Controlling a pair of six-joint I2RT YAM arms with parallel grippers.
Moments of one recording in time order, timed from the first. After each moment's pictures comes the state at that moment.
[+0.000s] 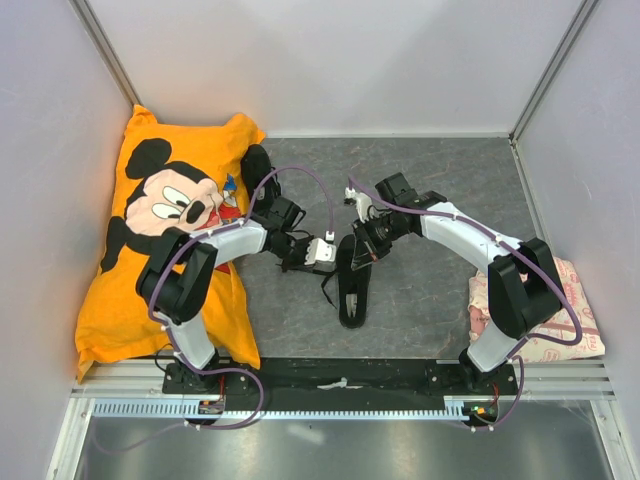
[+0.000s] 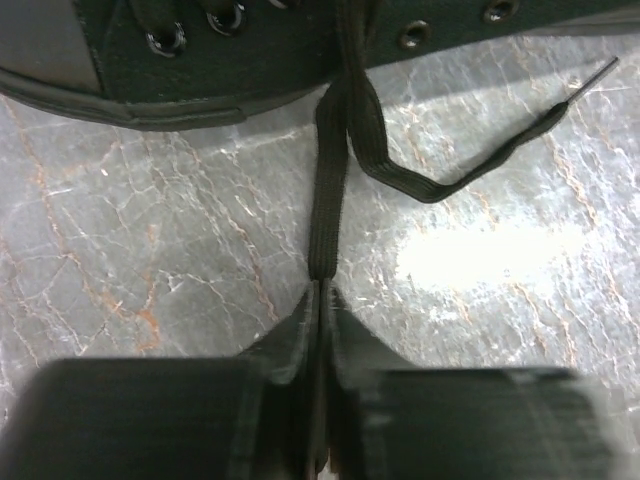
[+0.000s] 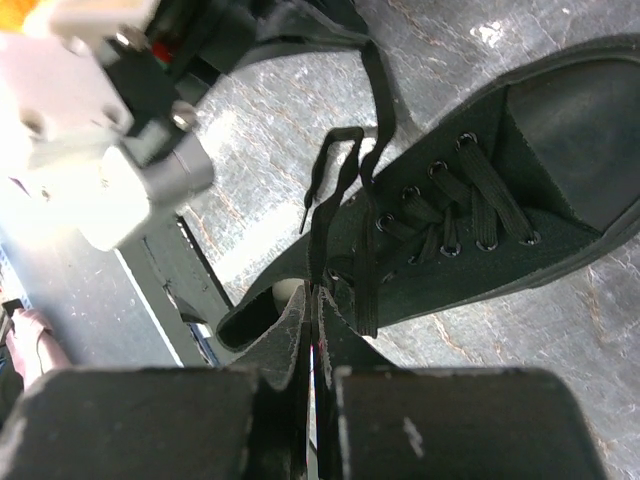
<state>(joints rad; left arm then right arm) -0.51 1.78 1.03 -0.46 0.61 1.16 0.50 1.66 1.21 -0.67 -0.69 -0.04</state>
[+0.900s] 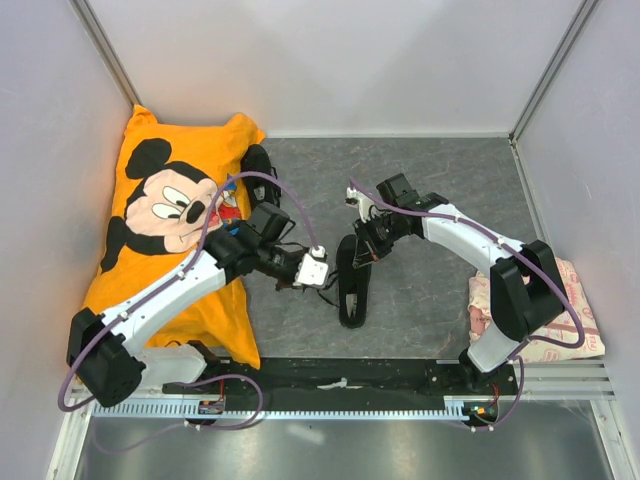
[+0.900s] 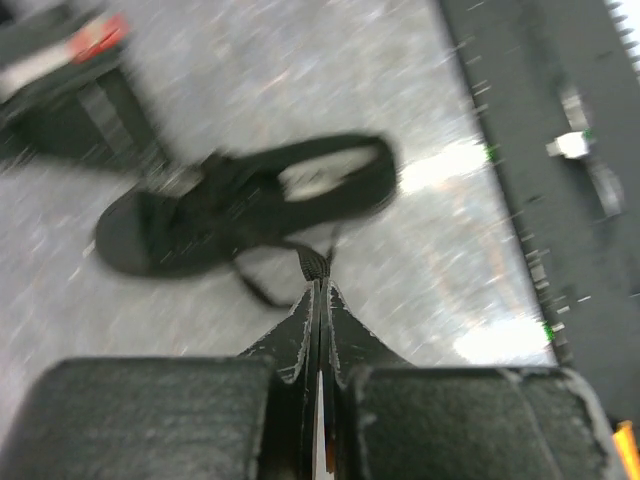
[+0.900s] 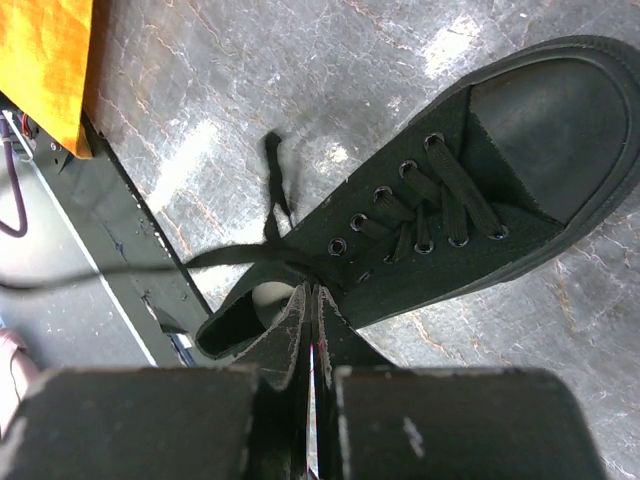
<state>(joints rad) -0.66 1.22 1.01 -0.71 0.77 1.02 0.50 1.64 1.19 -0.64 -0.64 -0.04</state>
